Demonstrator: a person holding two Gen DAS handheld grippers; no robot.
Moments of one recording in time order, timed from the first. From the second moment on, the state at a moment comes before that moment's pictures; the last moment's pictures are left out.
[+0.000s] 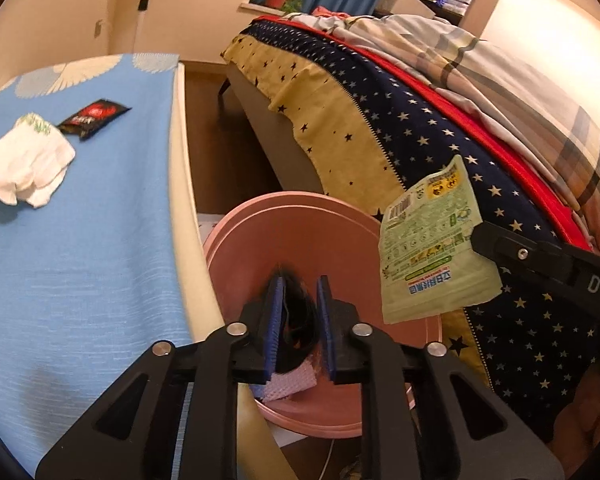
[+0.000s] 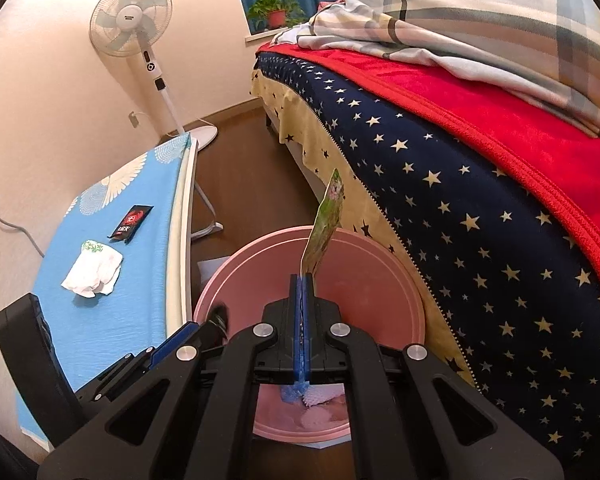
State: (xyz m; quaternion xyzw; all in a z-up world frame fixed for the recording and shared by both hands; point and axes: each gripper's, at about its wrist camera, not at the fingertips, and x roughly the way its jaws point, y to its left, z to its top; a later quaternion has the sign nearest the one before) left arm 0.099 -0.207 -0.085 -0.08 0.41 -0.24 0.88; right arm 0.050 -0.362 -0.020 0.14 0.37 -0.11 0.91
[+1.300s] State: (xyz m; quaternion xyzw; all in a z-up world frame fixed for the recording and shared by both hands) left arm 0.082 -0.102 0.001 -0.09 0.32 -0.15 0.93; right arm 0.058 -0.315 0.051 0.15 0.31 -0.02 0.94
